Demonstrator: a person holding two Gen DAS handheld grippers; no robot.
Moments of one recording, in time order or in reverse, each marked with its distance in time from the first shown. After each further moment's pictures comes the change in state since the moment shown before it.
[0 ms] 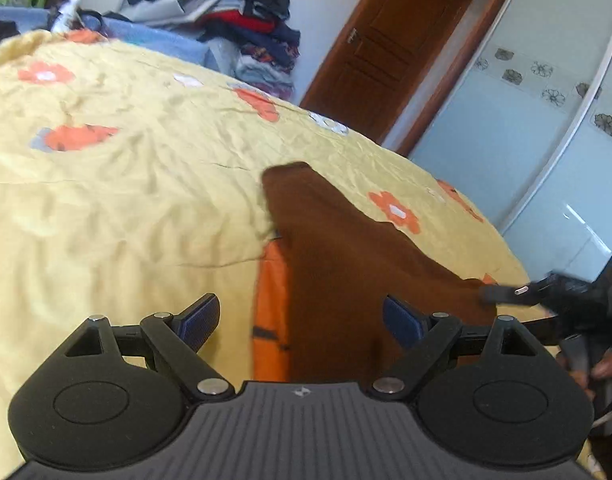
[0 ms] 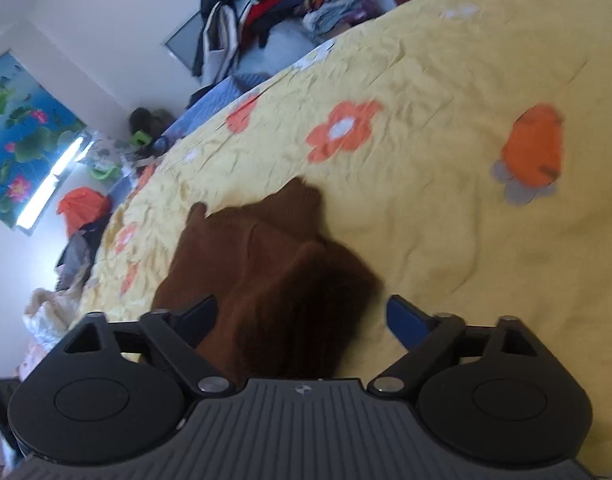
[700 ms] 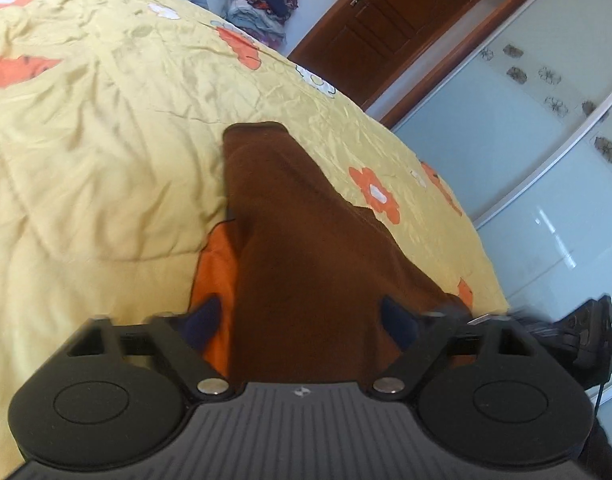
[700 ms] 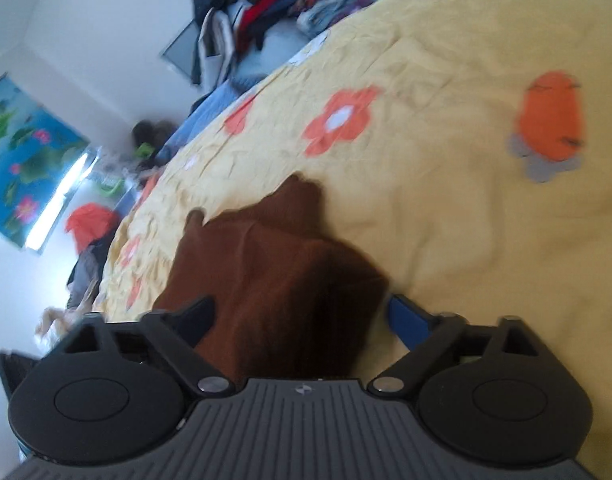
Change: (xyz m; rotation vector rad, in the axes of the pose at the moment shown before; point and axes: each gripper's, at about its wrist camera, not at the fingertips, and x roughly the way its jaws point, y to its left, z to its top) left arm 0.059 -0.005 0.022 -0.128 0.158 -0.103; right arm 0.019 -0.009 0.008 0.054 0.021 0.017
